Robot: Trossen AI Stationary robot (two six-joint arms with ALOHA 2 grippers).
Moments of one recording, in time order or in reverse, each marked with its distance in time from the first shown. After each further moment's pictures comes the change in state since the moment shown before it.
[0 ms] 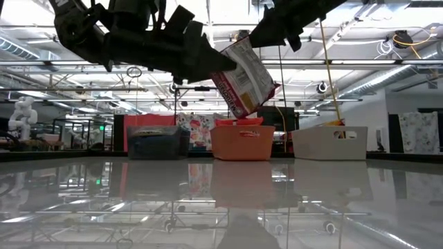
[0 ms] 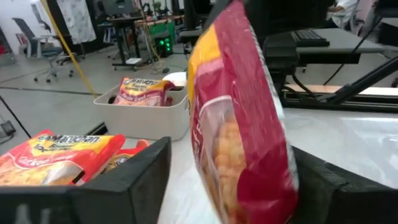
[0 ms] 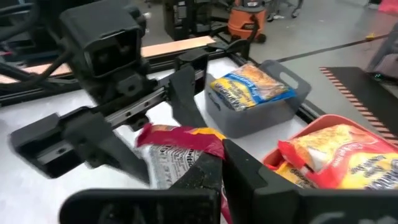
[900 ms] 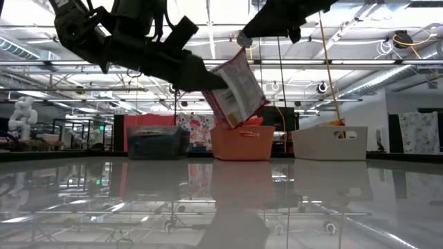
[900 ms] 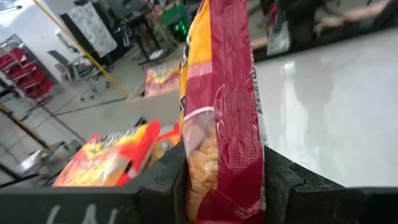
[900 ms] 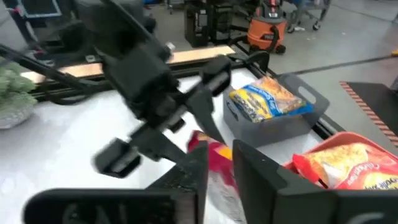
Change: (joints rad) left arm -0.001 -0.002 -0.001 -0.093 -0.093 0.292; right arm 0.017 -0.042 0.000 0.002 -0.064 -0.057
